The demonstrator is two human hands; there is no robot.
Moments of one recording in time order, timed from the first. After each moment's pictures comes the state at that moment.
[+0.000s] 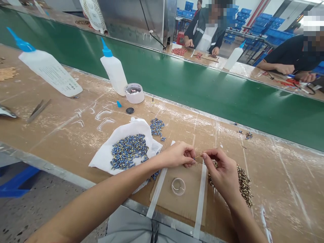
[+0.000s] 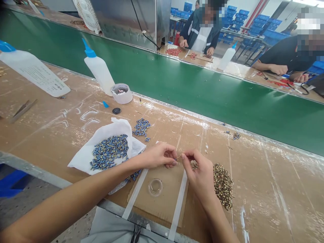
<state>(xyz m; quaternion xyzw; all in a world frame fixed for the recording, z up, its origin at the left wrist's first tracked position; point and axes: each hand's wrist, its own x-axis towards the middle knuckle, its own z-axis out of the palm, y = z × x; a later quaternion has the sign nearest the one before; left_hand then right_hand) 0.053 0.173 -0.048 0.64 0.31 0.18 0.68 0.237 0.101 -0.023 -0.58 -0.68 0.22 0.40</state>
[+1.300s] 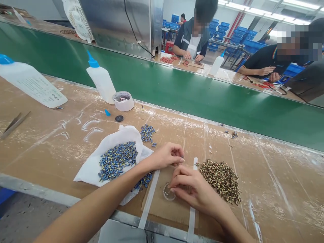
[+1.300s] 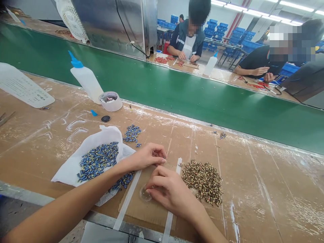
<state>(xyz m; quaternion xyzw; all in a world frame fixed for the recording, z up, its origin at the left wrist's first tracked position) 0.045 0.183 -0.036 0.67 0.33 0.20 0.64 0.204 0.082 -0.007 -0.39 -0.79 0.40 0.24</state>
